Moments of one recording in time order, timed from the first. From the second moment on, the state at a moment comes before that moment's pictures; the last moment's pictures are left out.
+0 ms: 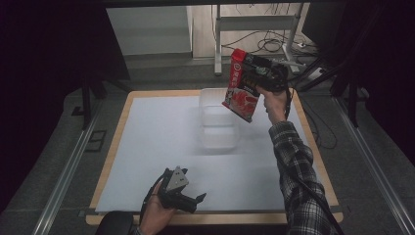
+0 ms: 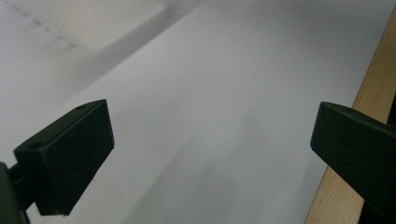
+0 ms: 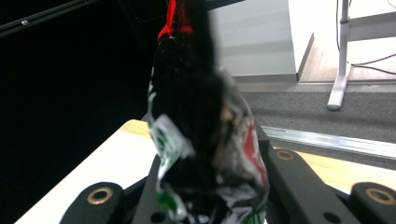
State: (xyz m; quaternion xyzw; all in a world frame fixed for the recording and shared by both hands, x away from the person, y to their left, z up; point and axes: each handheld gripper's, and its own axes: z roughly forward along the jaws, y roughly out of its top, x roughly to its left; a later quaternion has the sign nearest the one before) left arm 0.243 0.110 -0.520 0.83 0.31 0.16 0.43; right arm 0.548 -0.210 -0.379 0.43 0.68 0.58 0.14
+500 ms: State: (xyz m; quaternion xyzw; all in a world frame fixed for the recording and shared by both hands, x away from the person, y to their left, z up) left arm 0.243 0.112 -0.519 0.83 0.31 0.16 0.44; right arm 0.570 -0.187 -0.389 0.43 0.68 0.58 0.15
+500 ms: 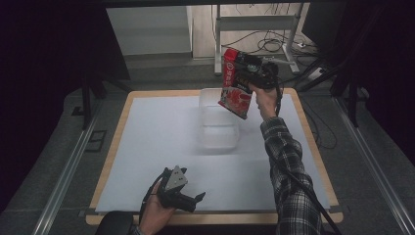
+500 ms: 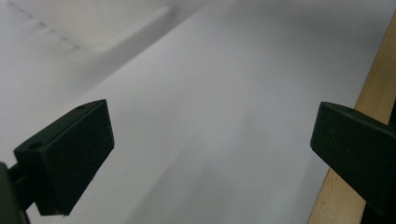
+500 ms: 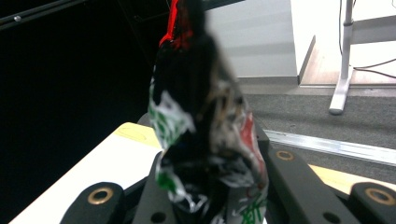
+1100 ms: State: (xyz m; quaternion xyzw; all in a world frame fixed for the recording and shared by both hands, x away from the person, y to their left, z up) left arm 0.244 0.113 -0.519 0.83 0.31 0.16 0.43; right arm 0.588 -0.141 -0.396 0.40 0.69 0.58 0.16
